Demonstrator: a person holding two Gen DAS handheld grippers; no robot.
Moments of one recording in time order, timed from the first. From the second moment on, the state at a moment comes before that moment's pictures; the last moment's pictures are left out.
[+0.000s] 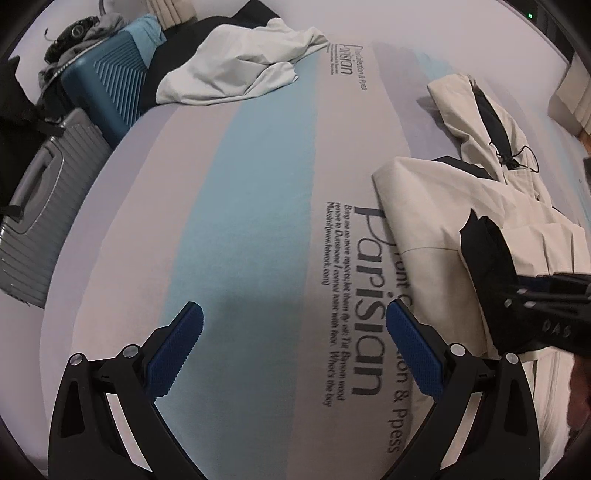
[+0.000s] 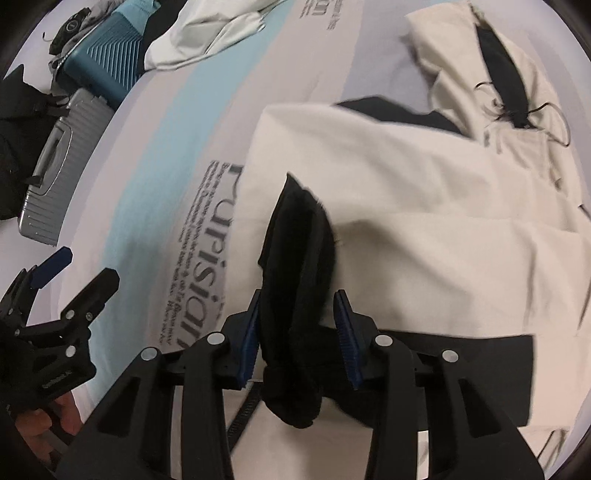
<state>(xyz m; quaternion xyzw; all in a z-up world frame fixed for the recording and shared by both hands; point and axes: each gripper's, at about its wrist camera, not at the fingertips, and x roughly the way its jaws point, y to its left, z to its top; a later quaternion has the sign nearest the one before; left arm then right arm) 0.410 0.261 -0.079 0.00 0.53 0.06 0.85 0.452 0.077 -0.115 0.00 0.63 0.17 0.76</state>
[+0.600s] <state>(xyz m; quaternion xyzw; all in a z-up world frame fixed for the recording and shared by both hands) 0.379 0.299 -0.059 -0.03 0.53 0.06 0.85 0.424 0.126 -0.080 -0.02 0.60 0.15 0.78</state>
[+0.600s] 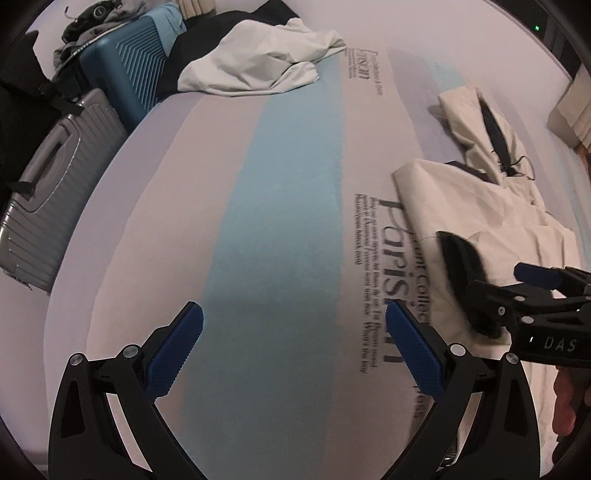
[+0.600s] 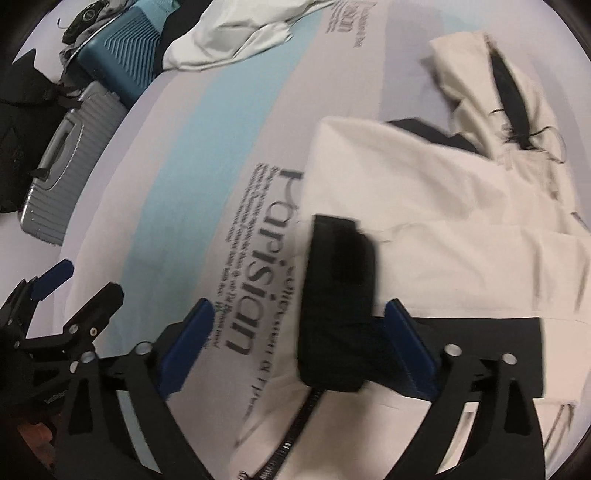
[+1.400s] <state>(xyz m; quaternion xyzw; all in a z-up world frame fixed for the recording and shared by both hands) 0.480 0.103 -0.024 -0.01 0.51 0.01 0.86 0.495 -0.123 0.000 -0.03 0.51 0.09 0.86</state>
